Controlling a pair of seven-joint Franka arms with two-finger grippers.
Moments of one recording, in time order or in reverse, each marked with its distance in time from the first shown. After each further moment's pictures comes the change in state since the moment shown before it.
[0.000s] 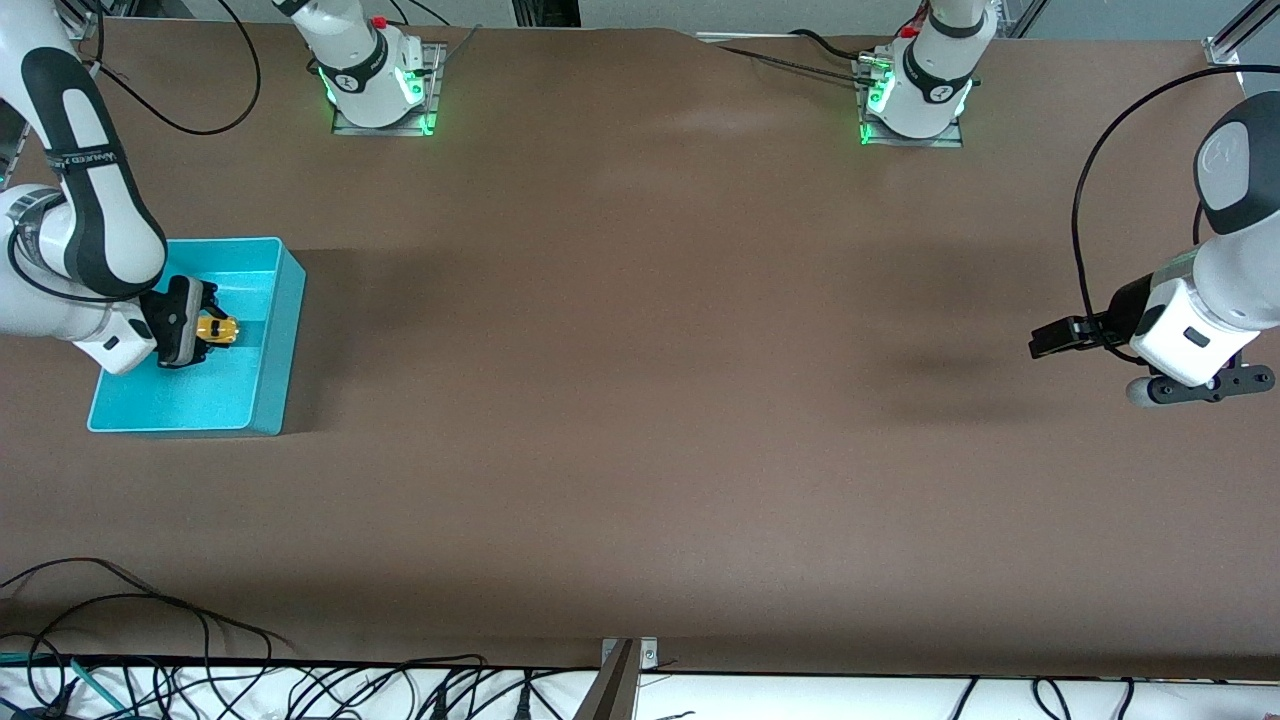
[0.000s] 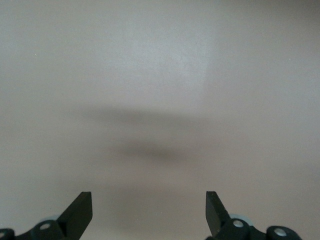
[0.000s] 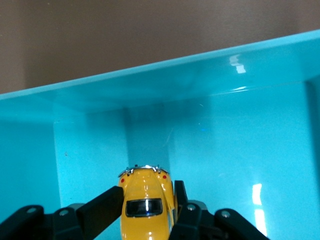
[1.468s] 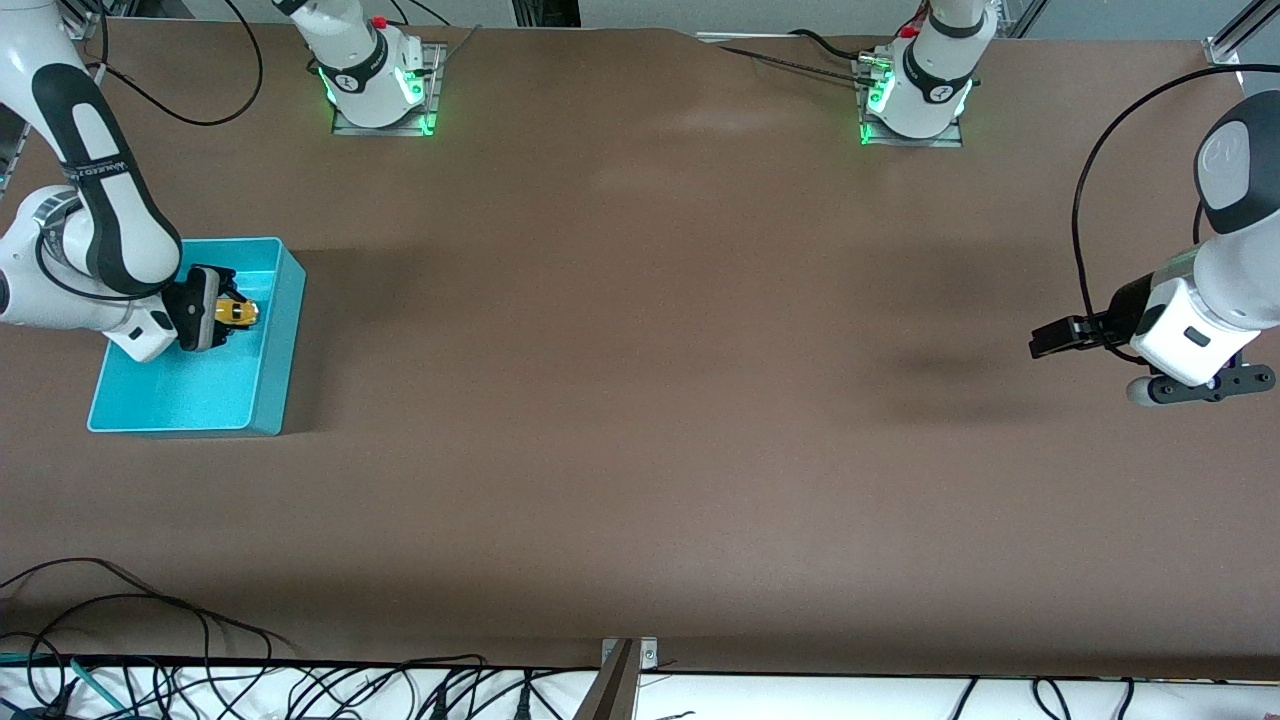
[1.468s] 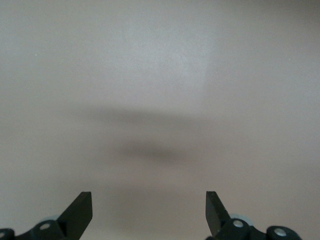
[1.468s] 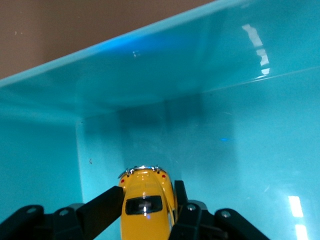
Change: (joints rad) left arm 0.000 -0.001 0.000 0.000 0.000 0.000 0.000; right arm -0.042 0.030 -0.001 -0.077 0.018 -0.019 0.000
